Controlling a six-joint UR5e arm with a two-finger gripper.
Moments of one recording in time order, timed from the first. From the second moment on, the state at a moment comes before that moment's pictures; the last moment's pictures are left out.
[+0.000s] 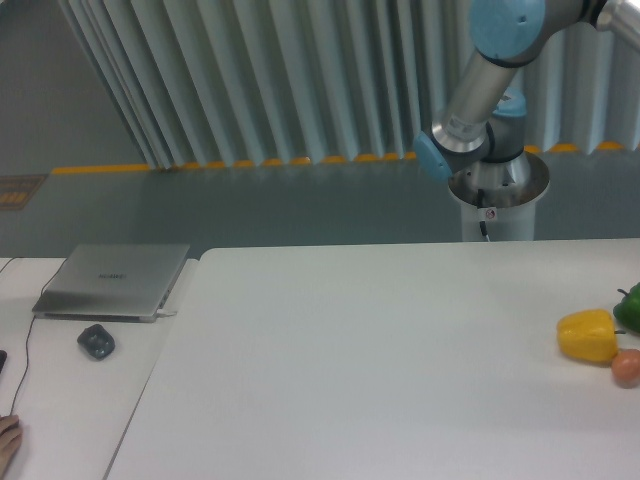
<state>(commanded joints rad) 2.83 -2.10 -1.40 -0.91 1.64 1.92</state>
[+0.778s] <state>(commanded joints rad) 2.81 -1.88 -1.65 -0.92 1.51 1.98</state>
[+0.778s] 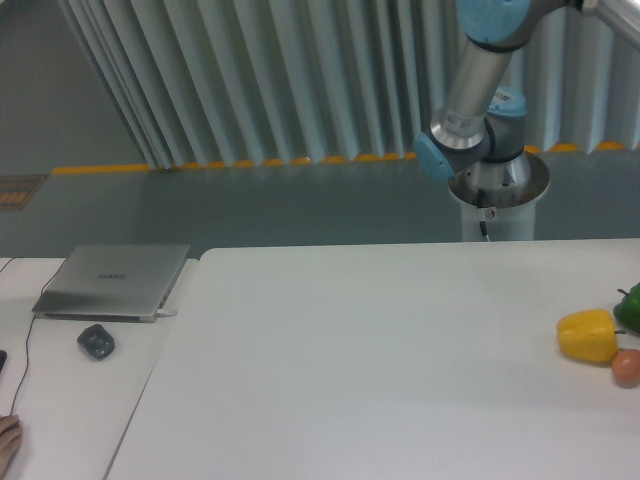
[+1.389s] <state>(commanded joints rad) 2.65 -1.73 -1.68 -1.24 1.55 1.98</state>
